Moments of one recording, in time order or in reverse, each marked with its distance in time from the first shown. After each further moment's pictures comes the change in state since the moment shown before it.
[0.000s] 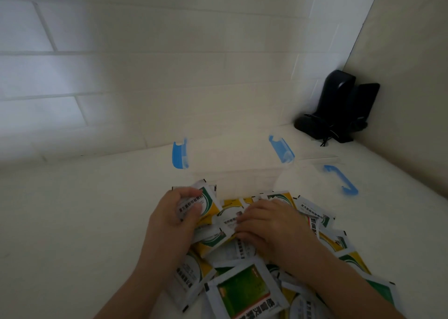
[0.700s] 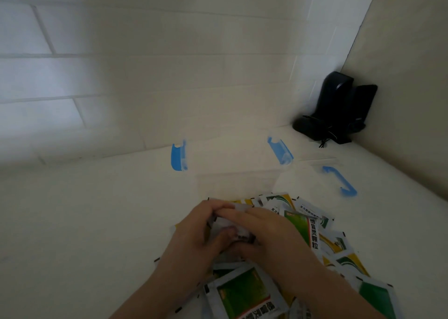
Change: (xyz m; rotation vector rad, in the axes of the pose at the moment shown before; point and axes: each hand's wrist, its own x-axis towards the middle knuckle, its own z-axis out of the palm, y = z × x) left_hand -0.015 0.009 0.014 -0.081 -0.305 0.142; right_hand 0.002 -0.025 -0.006 0.171 0.063 0.156
